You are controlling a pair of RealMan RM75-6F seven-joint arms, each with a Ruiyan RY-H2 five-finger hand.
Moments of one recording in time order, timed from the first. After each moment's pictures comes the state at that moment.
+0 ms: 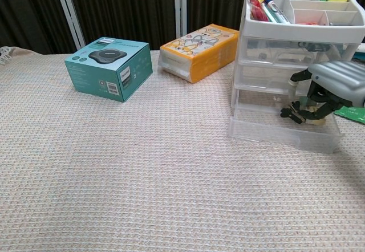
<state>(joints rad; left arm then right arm) -0.09 -1.13 -0.04 -1.61 1.52 1.51 0.08 0.60 -1.69 0.10 -0.97 -1.38 1.18 -0.04</state>
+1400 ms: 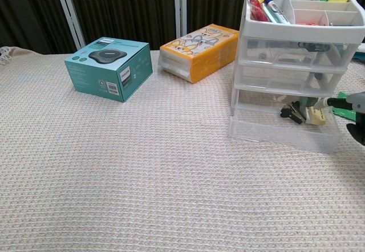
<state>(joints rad) -0.09 -1.12 -0.03 -1.64 1.53 1.50 0.10 0.56 -1.31 0.08 -1.63 -0.94 0.95 -0.51</state>
